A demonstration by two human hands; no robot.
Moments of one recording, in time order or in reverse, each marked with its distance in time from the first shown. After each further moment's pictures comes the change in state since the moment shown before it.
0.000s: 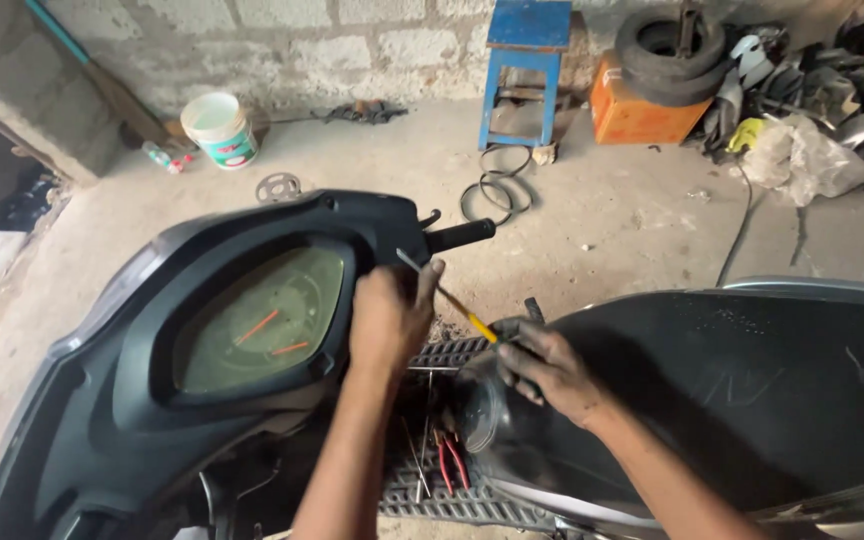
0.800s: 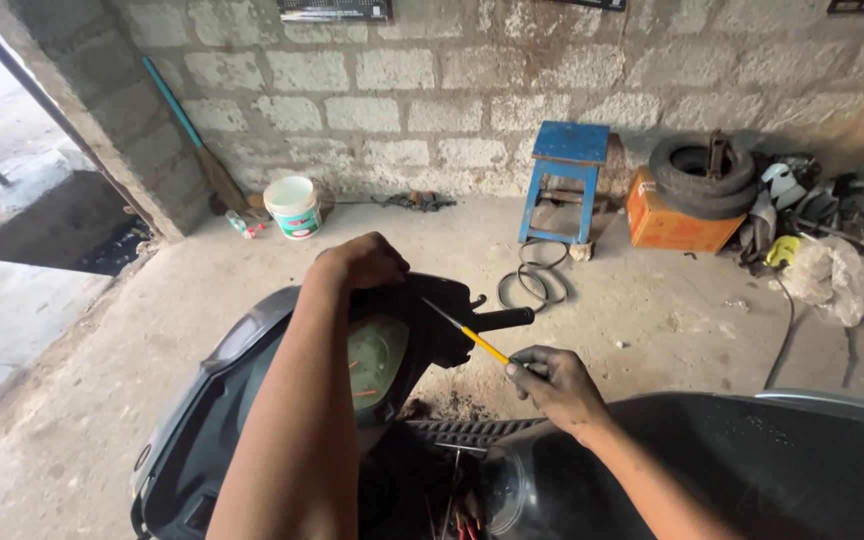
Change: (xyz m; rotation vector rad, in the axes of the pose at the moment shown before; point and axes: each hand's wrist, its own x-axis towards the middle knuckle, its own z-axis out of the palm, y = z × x) left_hand 0.184 -0.042 -0.106 0.422 -0.302 0.168; right_hand 0.054 -0.075 0.020 -0.385 0.224 -0.040
